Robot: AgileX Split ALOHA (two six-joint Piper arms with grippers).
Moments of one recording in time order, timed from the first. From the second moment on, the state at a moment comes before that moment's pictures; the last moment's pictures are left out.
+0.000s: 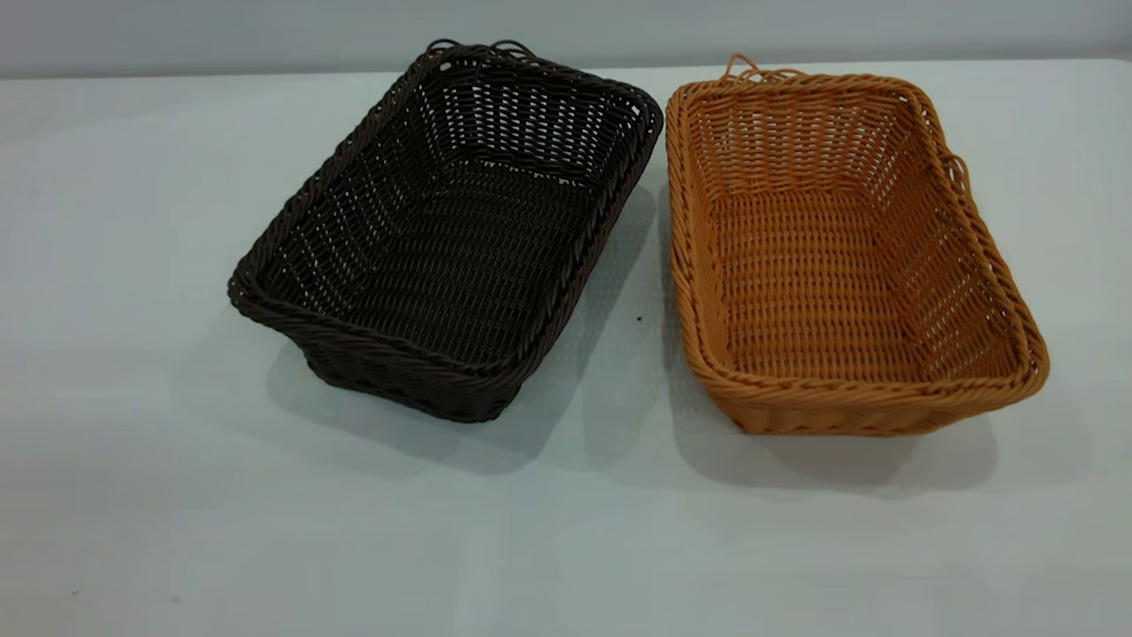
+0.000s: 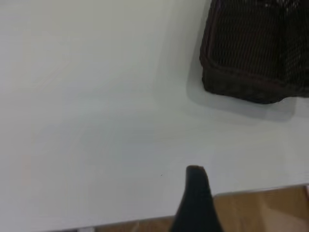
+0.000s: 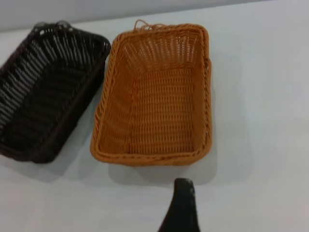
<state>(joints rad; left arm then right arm) 0.04 0.09 -0.55 -0.17 1.11 0.11 0.05 -0.02 -0.49 0.17 1.13 0.06</state>
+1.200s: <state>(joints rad) -0.09 1.81 -1.18 -0.56 0.39 0.73 0.05 0.64 -0.58 0.21 0.92 0.07</state>
